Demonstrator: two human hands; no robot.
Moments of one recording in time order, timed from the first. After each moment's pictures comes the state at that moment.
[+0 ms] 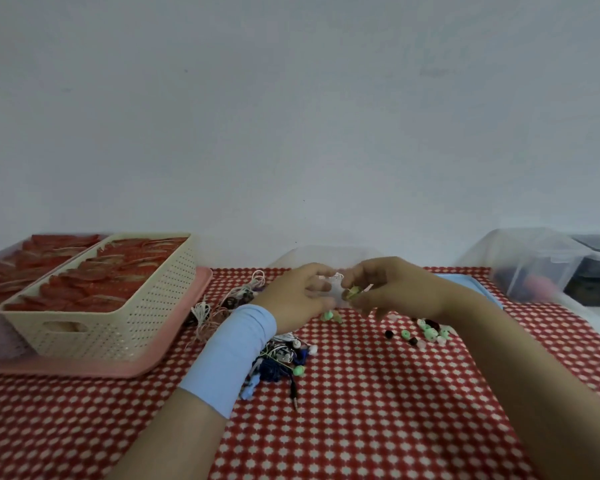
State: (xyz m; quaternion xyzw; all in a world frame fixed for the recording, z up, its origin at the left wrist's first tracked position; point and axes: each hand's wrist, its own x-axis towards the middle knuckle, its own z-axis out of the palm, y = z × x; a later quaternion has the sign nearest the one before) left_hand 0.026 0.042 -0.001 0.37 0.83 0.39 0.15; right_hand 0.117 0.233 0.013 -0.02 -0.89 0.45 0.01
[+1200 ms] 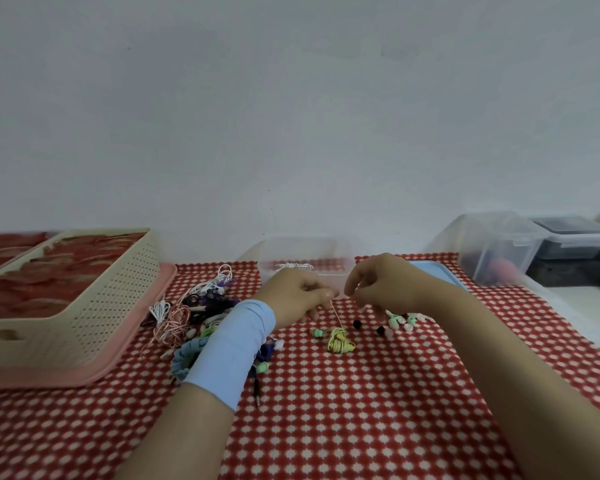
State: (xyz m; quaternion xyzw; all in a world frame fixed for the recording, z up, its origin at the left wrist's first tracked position) left_hand 0.028 0.088 -0.025 0.38 0.82 0.39 0.18; right_hand 0.128 0.266 -0.001 -0.12 -0.94 0.32 0.01
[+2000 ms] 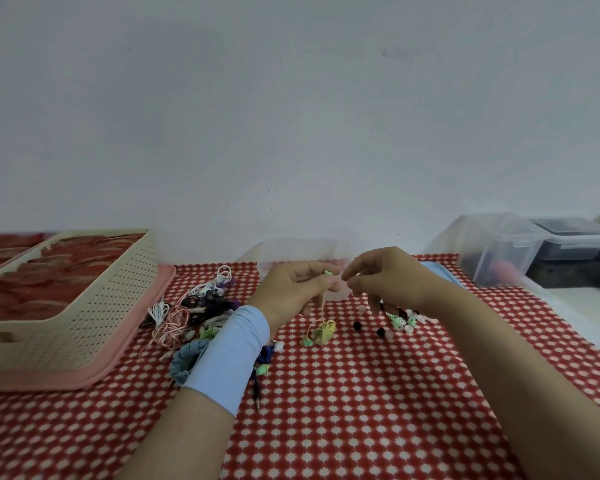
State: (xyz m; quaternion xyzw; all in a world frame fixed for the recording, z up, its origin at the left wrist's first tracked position) left_hand 0.033 0.088 -0.028 0.33 0.71 0.59 0.20; right_hand 0.133 0.262 0.004 -0.13 -0.89 0.43 0.07
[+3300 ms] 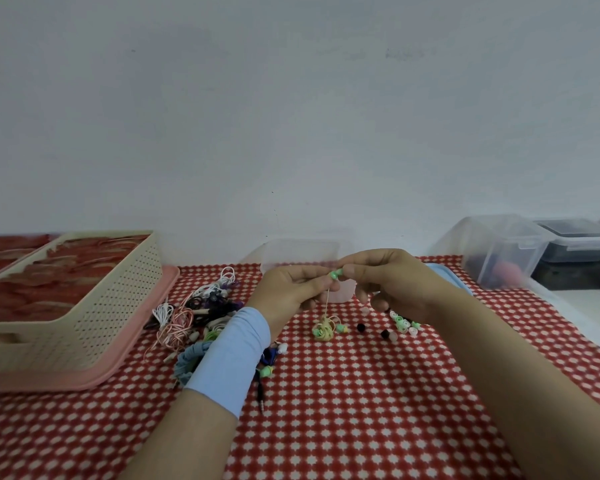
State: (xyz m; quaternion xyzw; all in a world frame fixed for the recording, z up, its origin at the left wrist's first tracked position) left_hand 0.028 0.086 -0.032 0.29 0.66 0.66 0.23; right_hand 0.127 0.257 -0.003 -0.09 -0.72 0.69 0.06
